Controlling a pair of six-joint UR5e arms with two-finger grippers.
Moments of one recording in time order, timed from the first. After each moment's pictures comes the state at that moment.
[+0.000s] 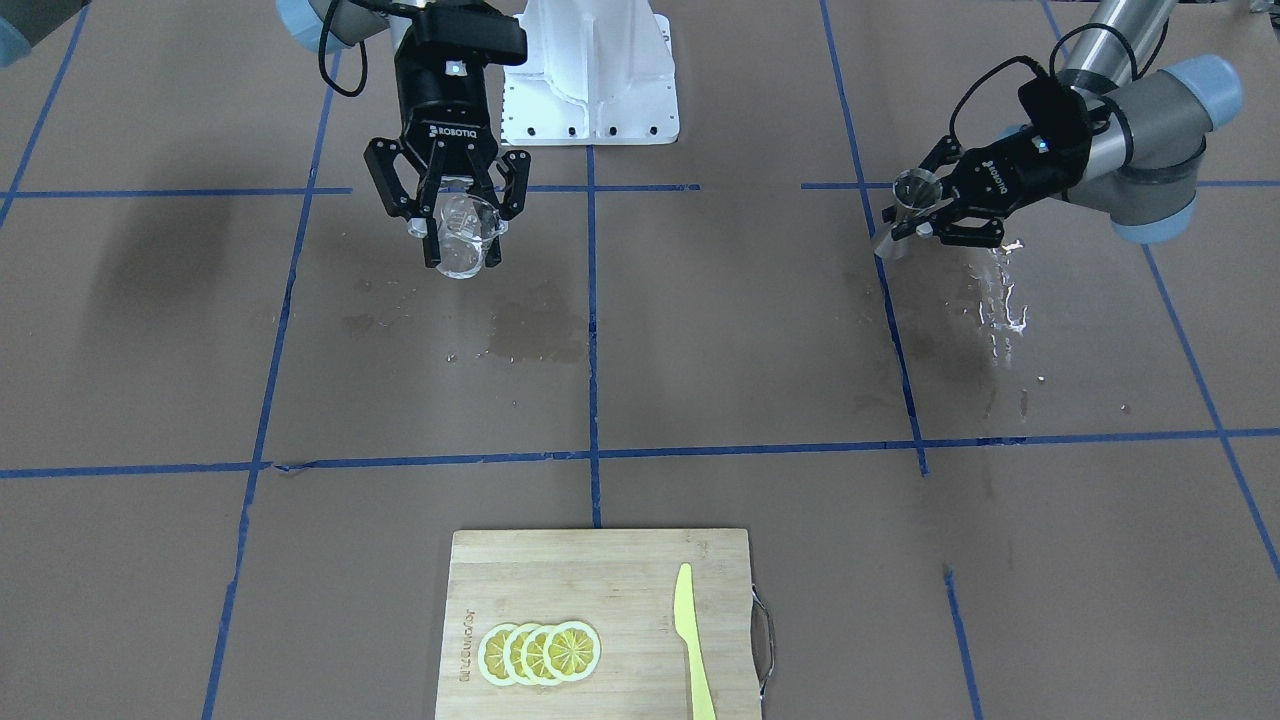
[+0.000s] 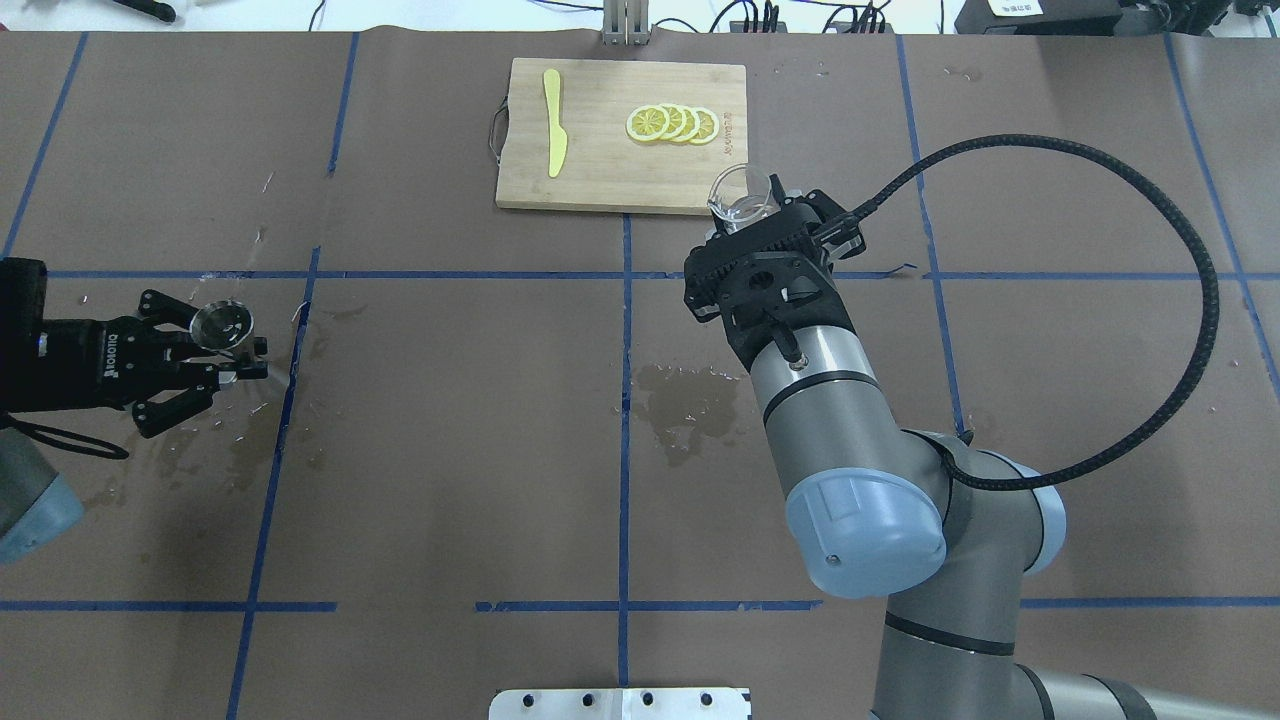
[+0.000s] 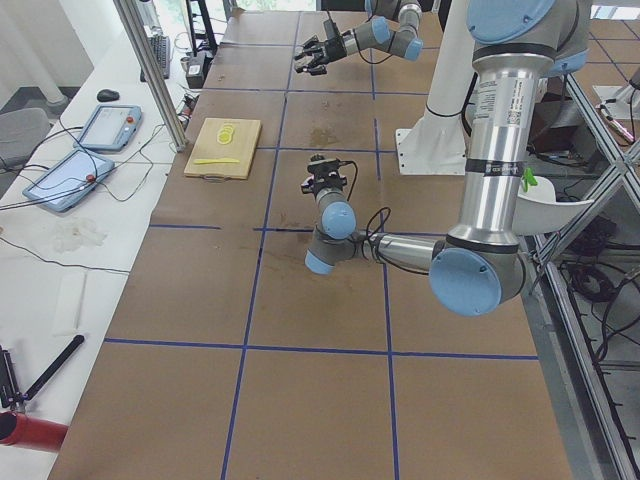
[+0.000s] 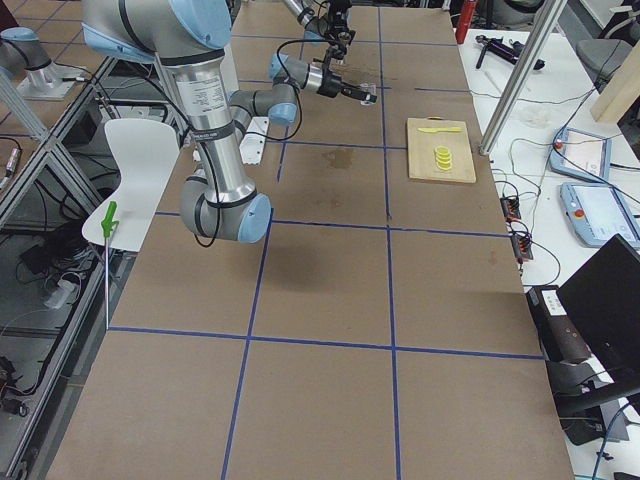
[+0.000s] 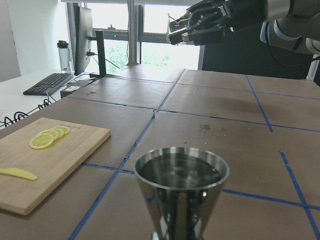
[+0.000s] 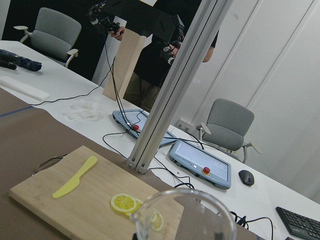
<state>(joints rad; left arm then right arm) -0.80 -1.62 -1.48 -3.62 -2.08 -0.47 0.30 -1.12 1.98 -1.18 0.64 0.57</state>
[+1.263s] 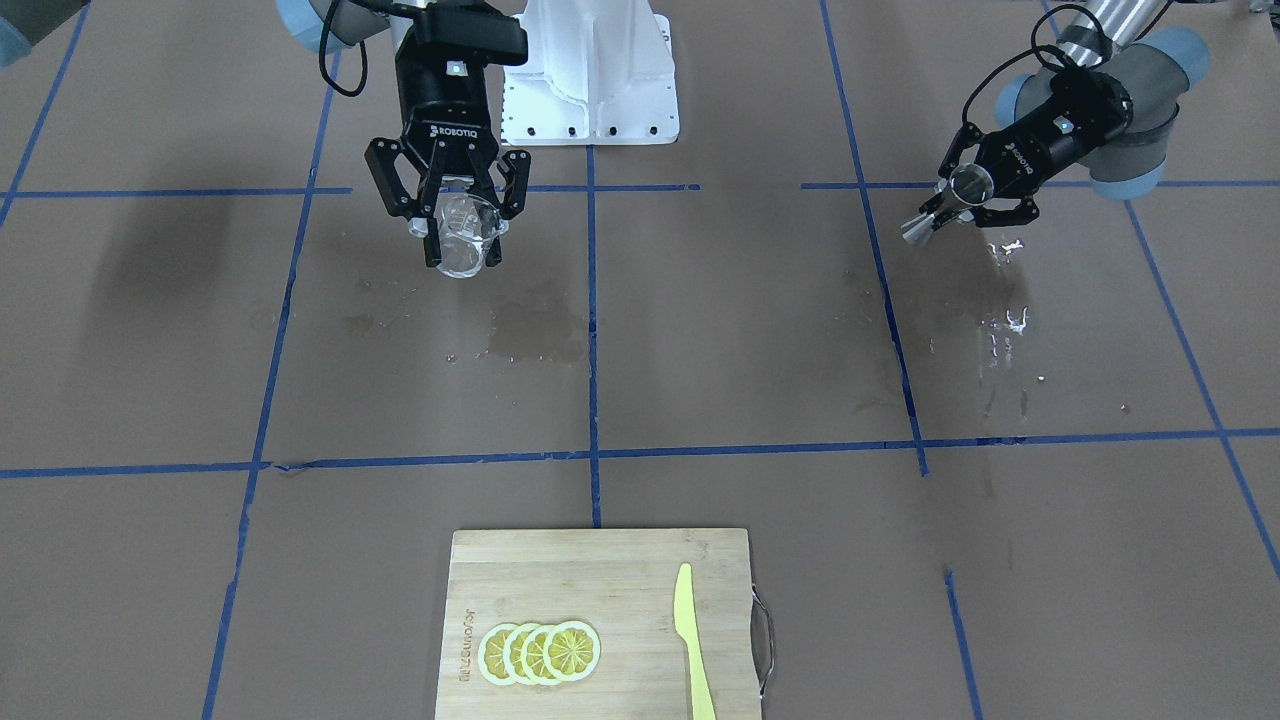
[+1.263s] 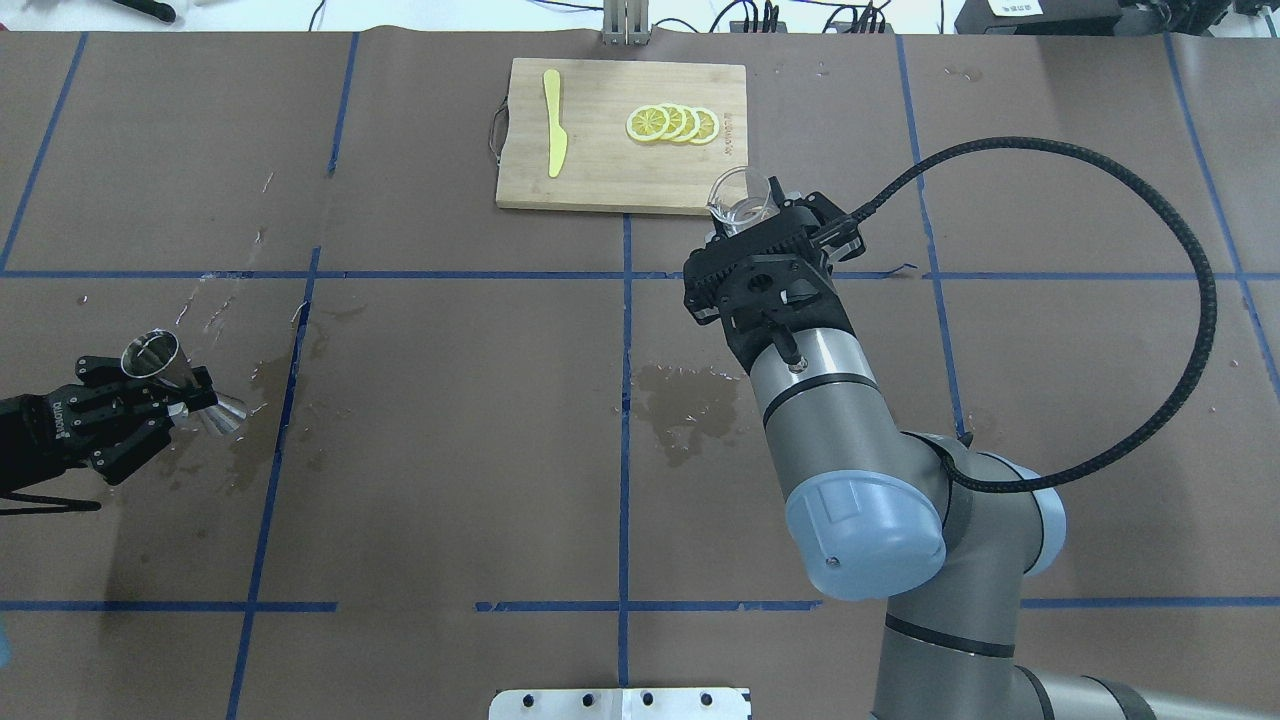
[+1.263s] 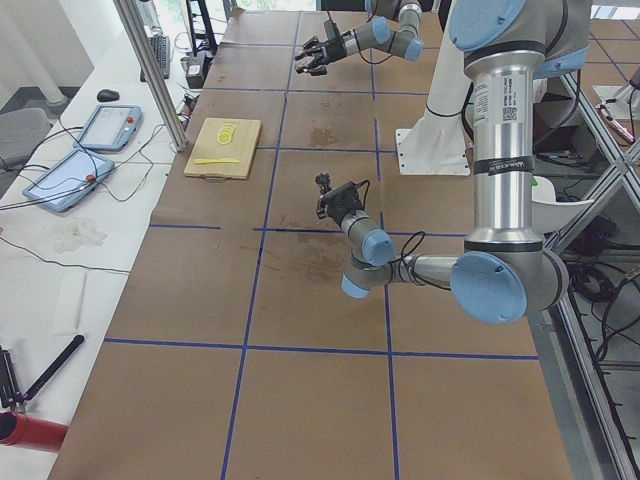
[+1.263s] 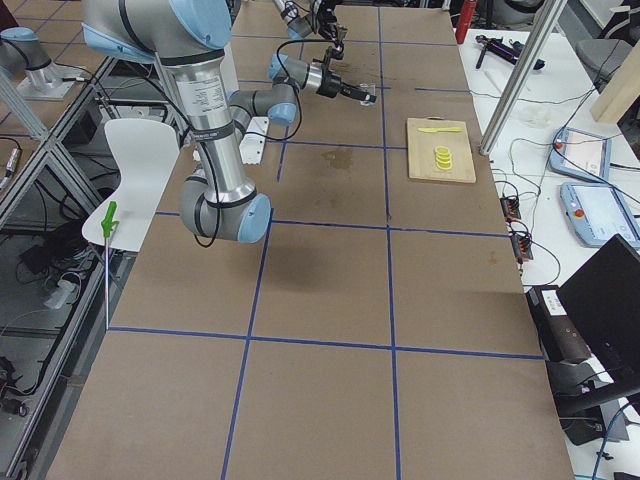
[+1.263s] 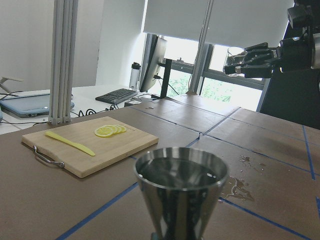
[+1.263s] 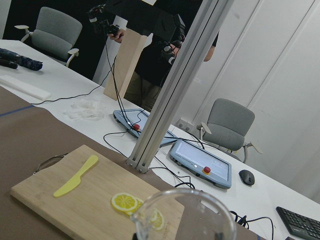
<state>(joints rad) -0.55 -1.46 -1.48 -3.75 -1.59 -0.60 0.30 -1.12 1.98 -1.18 0.64 0.57</state>
